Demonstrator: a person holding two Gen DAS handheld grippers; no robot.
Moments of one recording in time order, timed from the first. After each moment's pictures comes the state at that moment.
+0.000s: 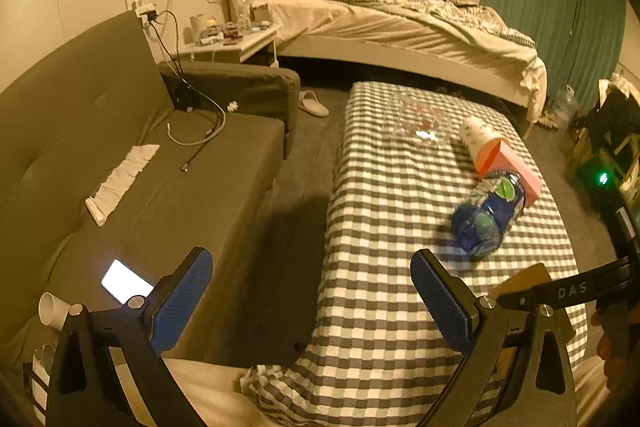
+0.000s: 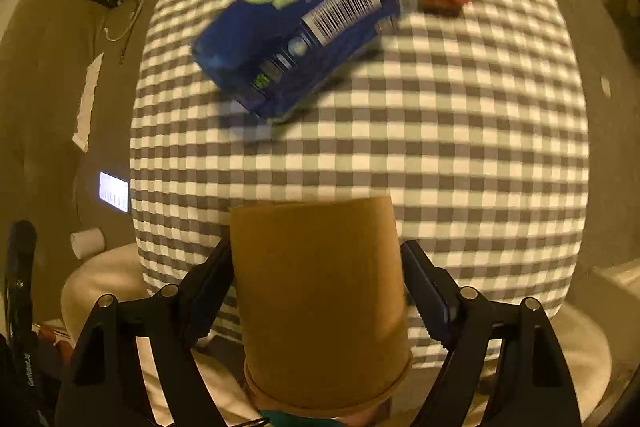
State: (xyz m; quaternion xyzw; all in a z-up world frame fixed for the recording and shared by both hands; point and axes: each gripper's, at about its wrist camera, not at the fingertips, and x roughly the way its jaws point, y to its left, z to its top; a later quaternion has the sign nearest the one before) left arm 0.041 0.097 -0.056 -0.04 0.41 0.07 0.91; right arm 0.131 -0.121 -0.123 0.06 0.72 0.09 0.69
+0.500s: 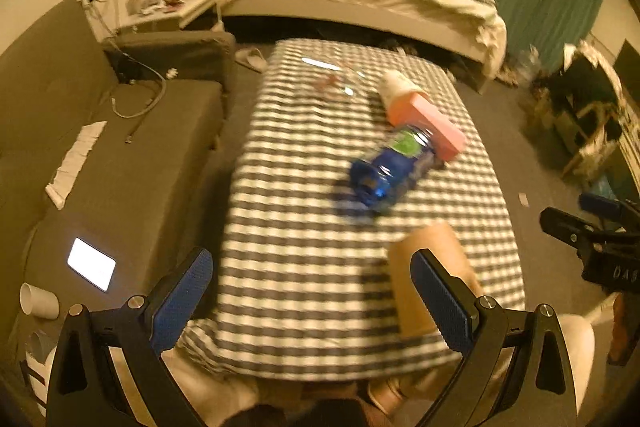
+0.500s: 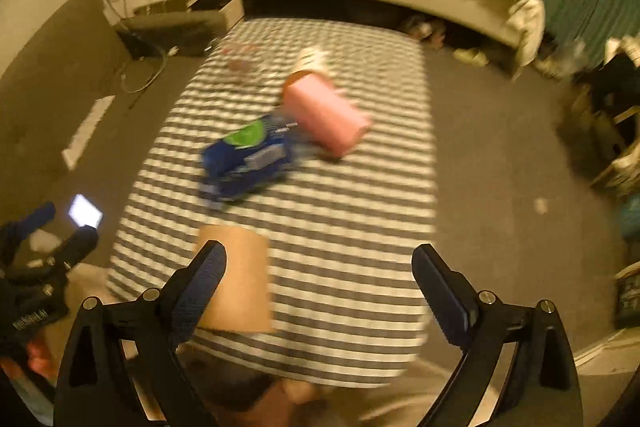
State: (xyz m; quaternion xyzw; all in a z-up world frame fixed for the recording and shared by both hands) left arm 0.047 0.012 -0.033 -0.04 0.50 -0.02 0.87; right arm 0.084 -0.206 0.007 -0.06 0.53 0.07 0.85
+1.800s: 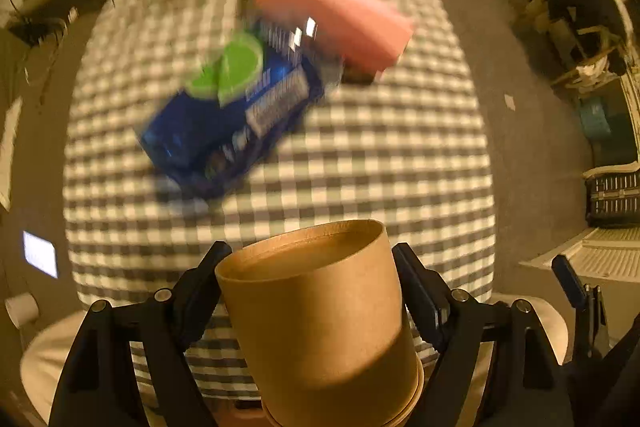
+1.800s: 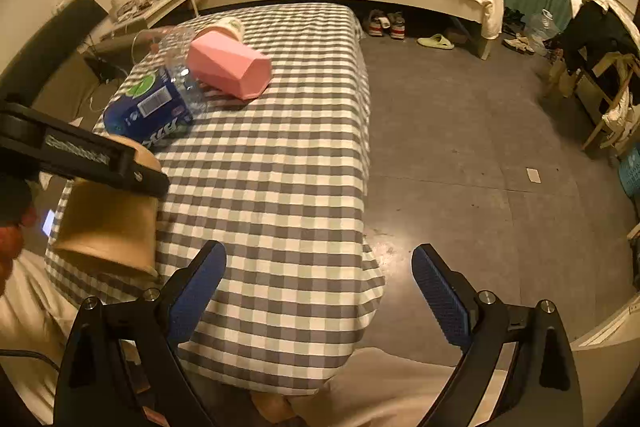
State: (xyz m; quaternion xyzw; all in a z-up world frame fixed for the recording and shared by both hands) left arm 0.148 -0.103 -0.092 -0.01 0.66 -0.08 0.74; right arm 0.054 -0.295 -0.080 0.00 0.50 0.03 0.86
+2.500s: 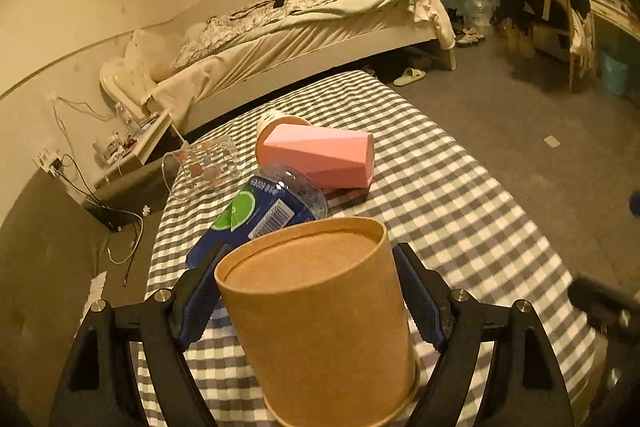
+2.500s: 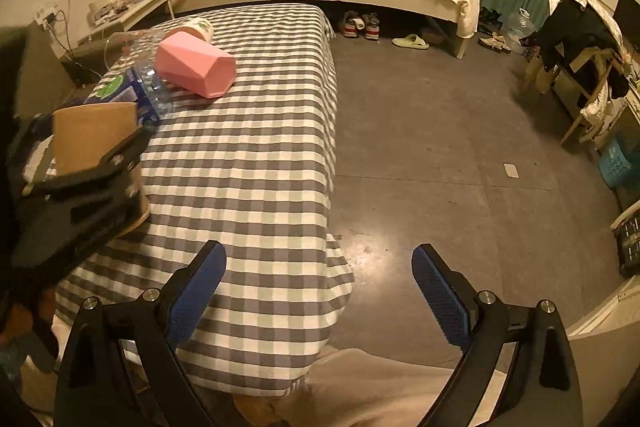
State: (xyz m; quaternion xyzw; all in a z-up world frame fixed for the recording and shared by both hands) left arm 0.080 -0.152 -0.096 0.20 0.34 -0.04 0.92; right arm 0.050 -0.310 -0.086 -0.01 0.50 -0.01 0.87
